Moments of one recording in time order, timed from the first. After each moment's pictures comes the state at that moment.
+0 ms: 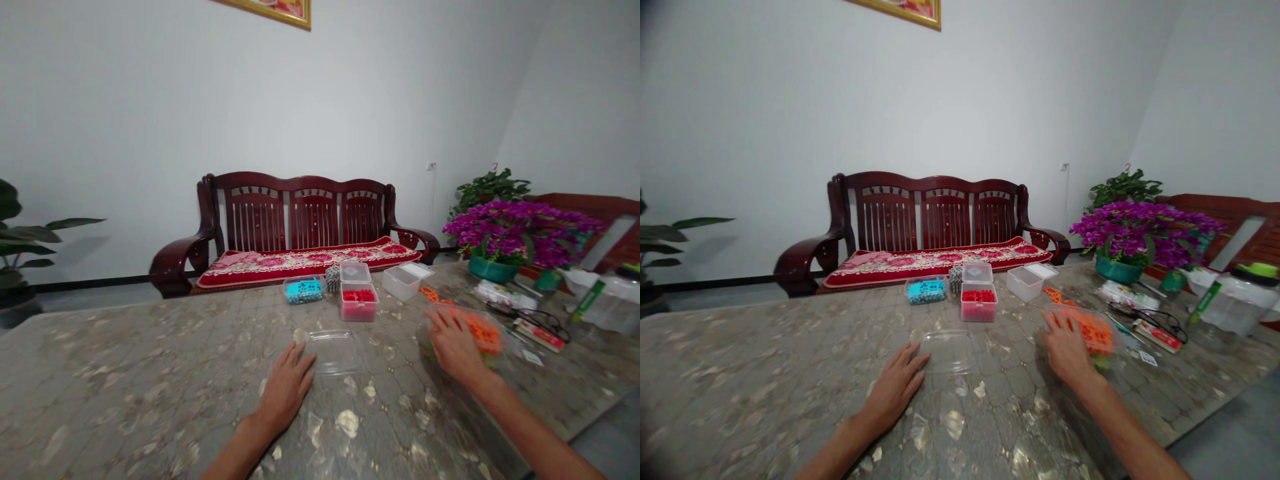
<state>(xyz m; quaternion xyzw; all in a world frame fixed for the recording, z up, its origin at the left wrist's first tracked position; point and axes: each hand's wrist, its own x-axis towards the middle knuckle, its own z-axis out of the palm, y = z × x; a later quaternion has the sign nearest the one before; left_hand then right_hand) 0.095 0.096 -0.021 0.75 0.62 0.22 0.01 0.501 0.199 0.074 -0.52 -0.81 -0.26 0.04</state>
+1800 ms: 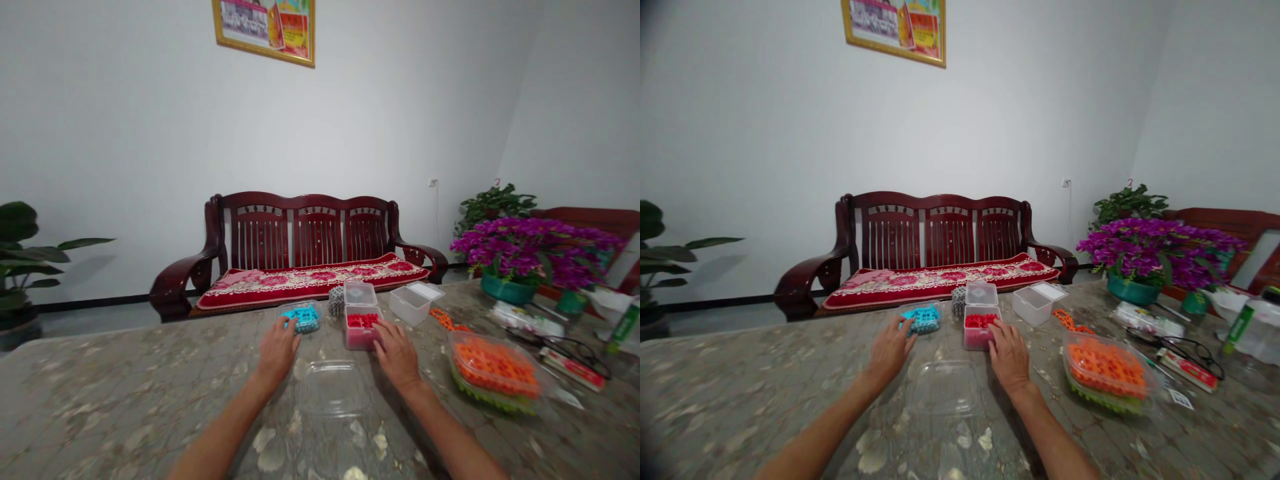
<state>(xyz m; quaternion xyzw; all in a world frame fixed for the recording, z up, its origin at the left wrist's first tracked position) 0.062 0.194 0.052 0.65 0.74 0.18 -0.06 0.364 0.250 0.033 -0.47 -0.79 -0.10 0.39</state>
